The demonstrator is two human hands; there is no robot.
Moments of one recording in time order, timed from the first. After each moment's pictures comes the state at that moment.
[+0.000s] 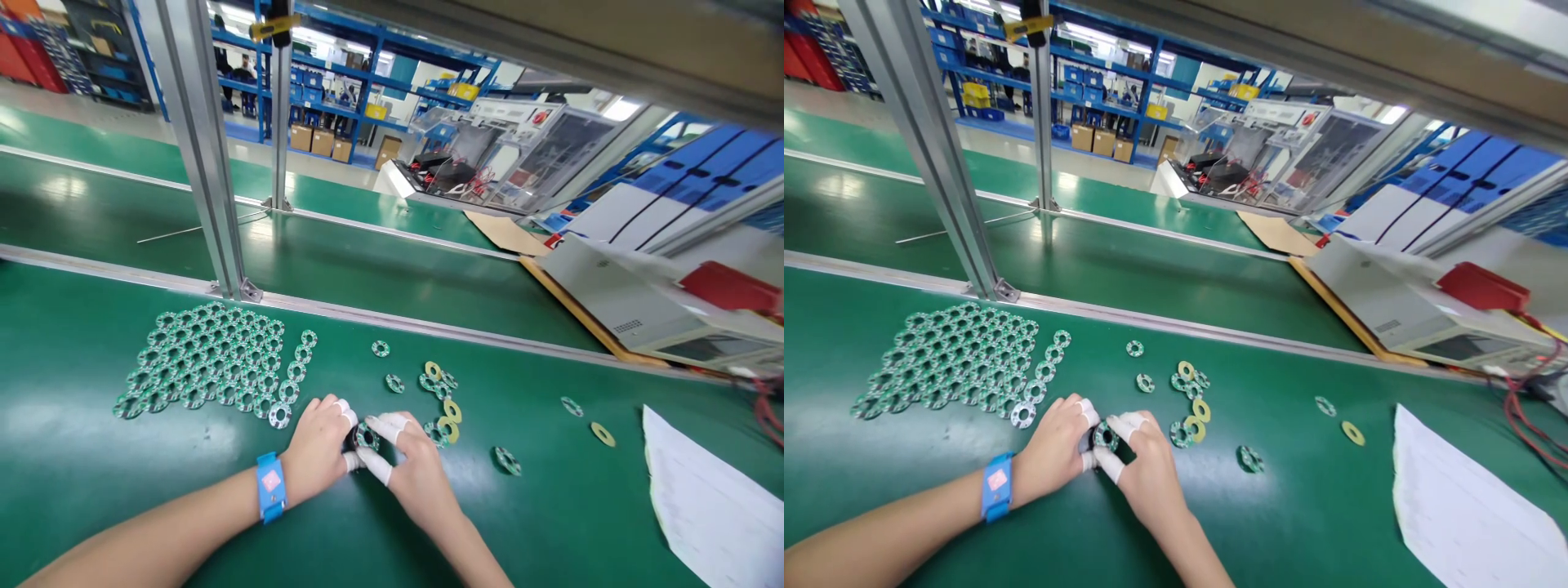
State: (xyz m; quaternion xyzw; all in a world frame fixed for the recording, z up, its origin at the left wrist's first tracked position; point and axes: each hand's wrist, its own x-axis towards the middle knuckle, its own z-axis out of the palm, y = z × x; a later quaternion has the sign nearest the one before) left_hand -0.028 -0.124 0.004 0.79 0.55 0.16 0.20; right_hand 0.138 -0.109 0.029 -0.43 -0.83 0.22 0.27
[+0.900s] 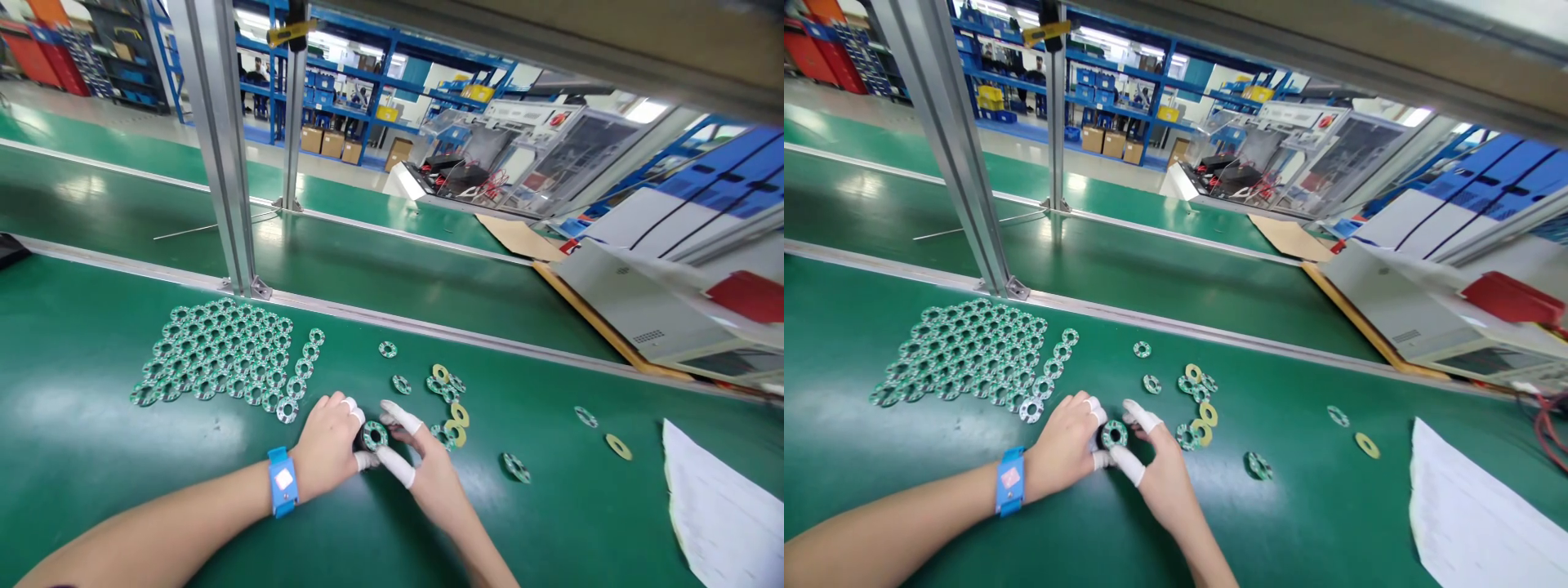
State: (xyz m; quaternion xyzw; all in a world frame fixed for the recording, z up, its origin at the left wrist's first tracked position) left_hand -0.024 -0.124 0.011 0.79 0.56 0.15 0.19; right_hand 0.152 -0.106 0.012 -0.47 -0.75 0.35 0.31
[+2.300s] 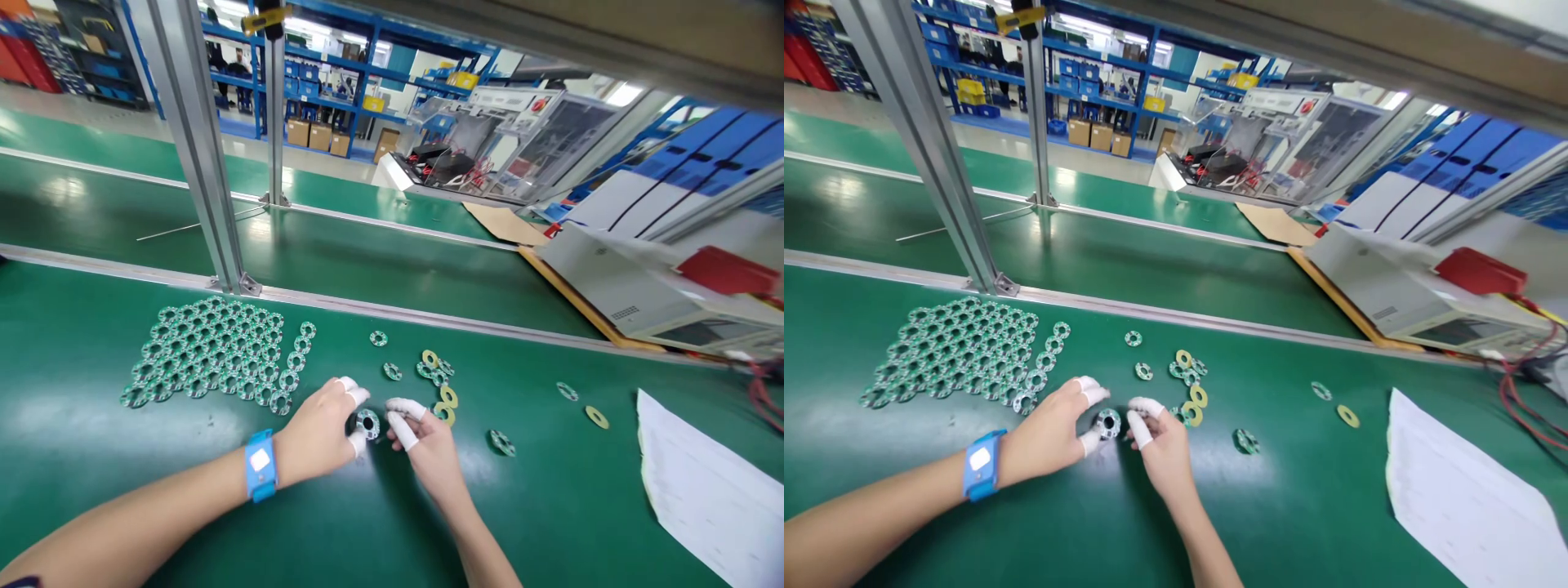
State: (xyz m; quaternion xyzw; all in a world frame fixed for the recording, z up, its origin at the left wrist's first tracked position) left_hand -0.033 -0.123 0.039 0.80 0.51 0.24 0.23; right_hand 0.149 -0.106 0.014 -0.58 -0.52 0.51 0.37
